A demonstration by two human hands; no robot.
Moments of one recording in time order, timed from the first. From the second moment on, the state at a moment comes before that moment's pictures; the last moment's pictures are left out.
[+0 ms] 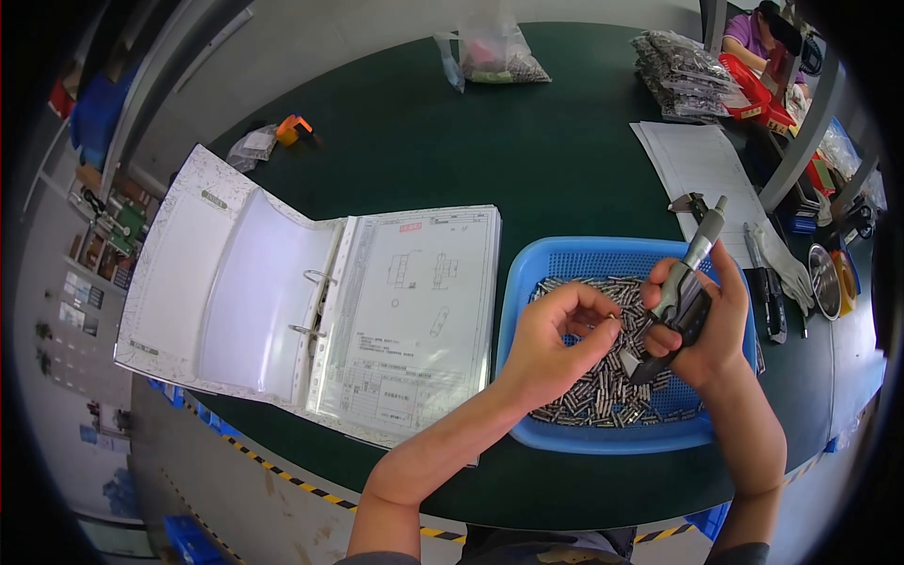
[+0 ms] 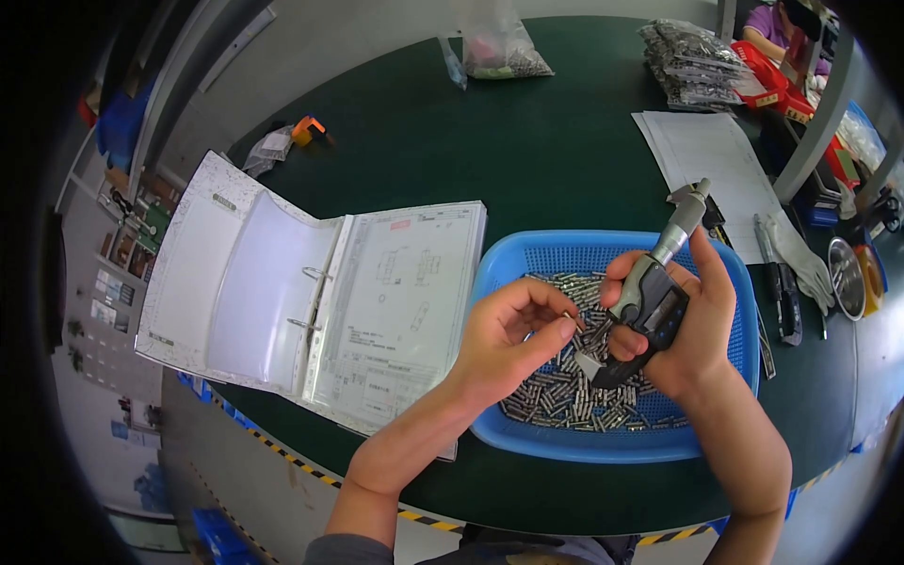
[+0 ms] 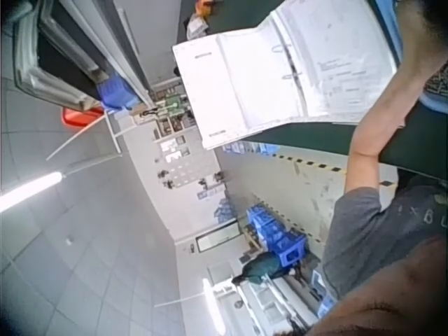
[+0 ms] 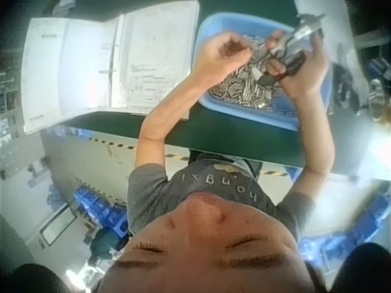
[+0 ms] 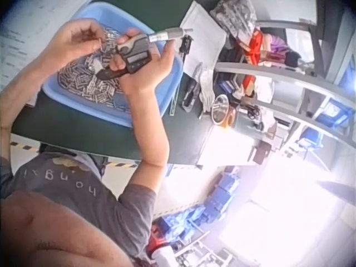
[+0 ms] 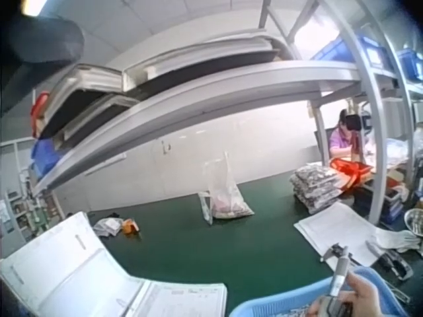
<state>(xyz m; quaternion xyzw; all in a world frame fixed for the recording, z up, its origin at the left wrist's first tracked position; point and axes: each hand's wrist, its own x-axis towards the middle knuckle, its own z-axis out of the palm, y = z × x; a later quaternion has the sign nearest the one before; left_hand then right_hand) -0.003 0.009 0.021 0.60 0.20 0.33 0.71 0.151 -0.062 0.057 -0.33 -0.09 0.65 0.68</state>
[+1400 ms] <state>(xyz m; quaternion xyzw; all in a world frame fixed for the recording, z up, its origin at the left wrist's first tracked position) -0.010 0.011 0.024 0.55 0.15 0.30 0.76 0.153 -0.059 0.061 -0.33 -0.11 0.67 0.66</state>
